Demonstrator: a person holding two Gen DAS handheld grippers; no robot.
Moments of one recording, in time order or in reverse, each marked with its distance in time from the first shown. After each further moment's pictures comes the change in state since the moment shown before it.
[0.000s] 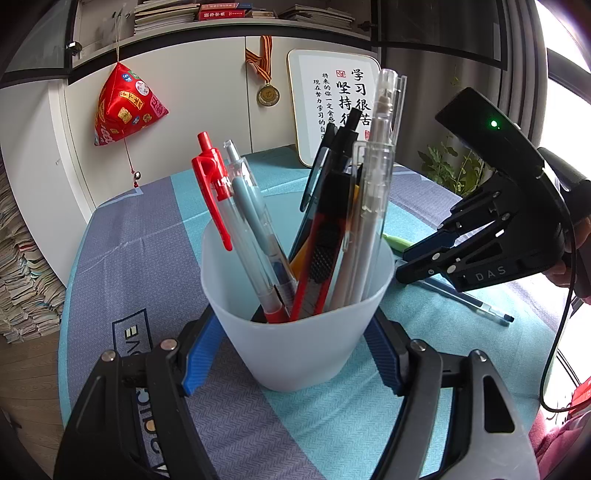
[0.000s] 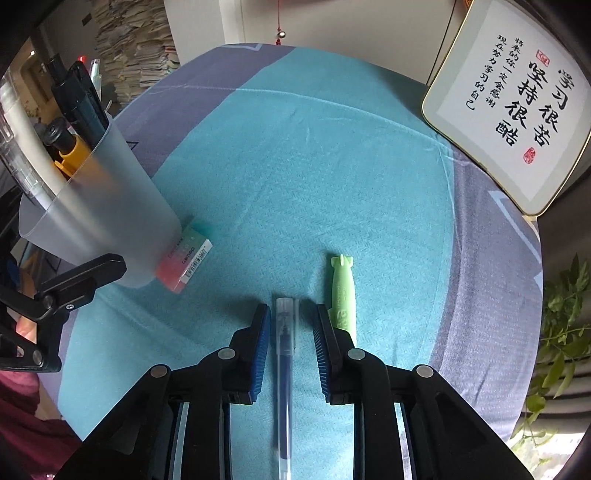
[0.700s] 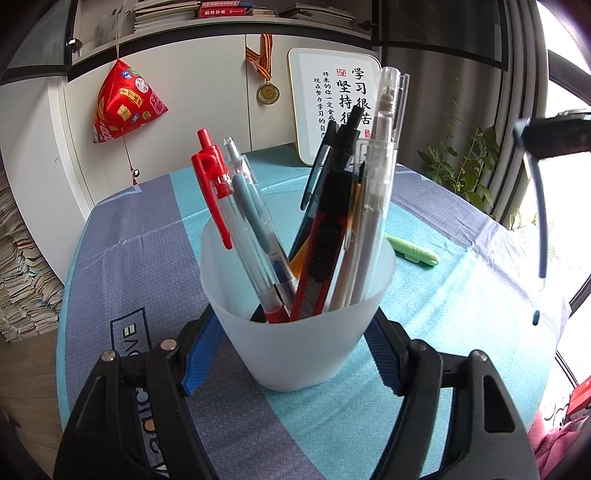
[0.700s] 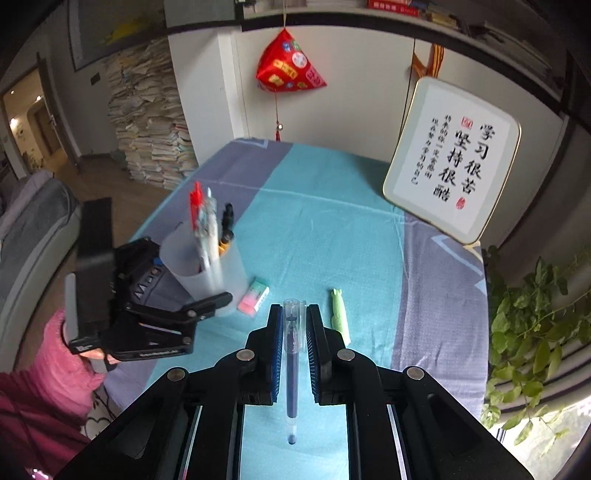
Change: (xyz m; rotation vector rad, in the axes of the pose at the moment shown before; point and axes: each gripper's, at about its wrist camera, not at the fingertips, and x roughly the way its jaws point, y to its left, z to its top) left arm 0.000 0.000 -0.001 -0.004 0.005 -0.005; right arm -0.158 0.033 -0.031 0.065 -0.337 -0.003
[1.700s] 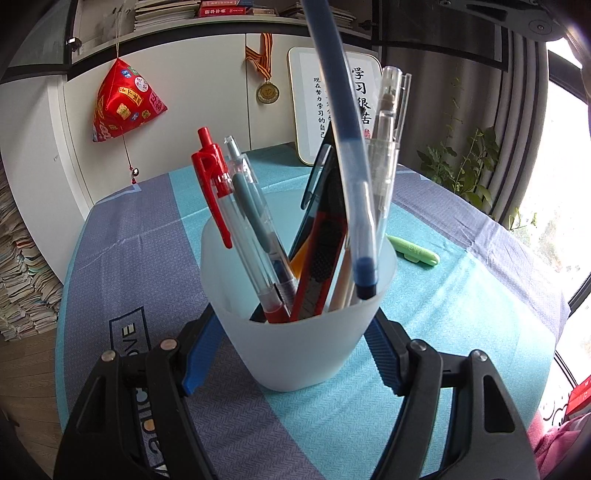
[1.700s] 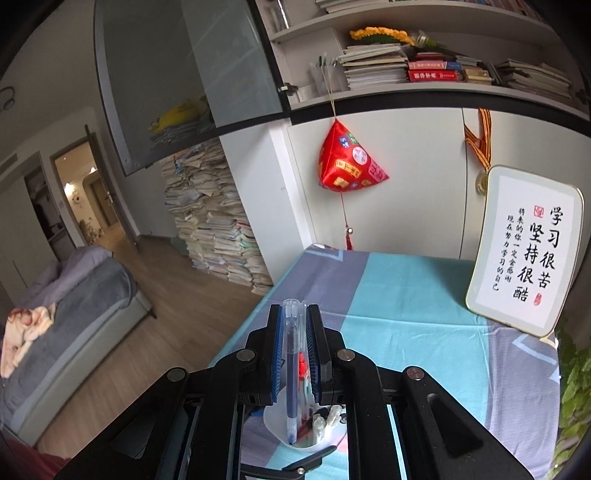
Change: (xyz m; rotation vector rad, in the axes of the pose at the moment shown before) left arm 0.000 0.000 0.001 0.000 0.000 0.000; right arm 0.023 0.033 0.075 0.074 -0.284 0.262
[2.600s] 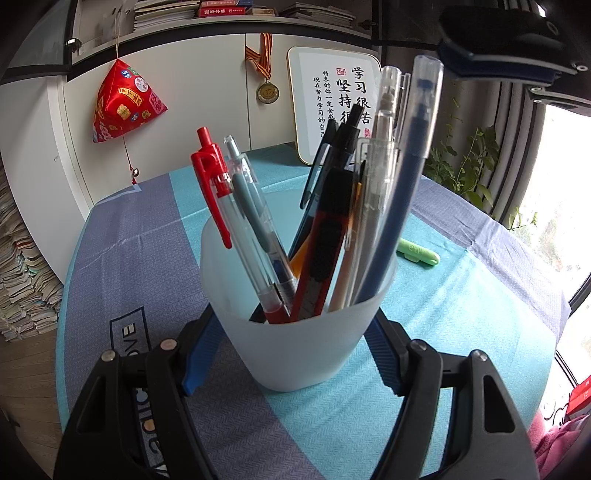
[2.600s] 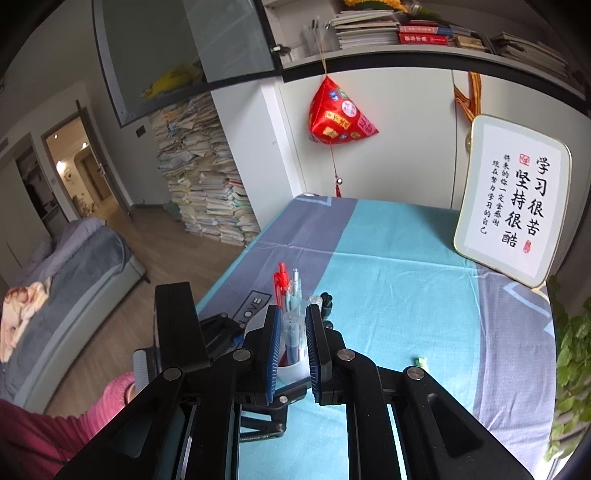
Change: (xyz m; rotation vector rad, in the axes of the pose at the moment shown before) left arm 0.000 0.000 0.001 0.000 0.001 0.000; right arm -0.027 -0.011 -0.048 0.013 0.110 -0.043
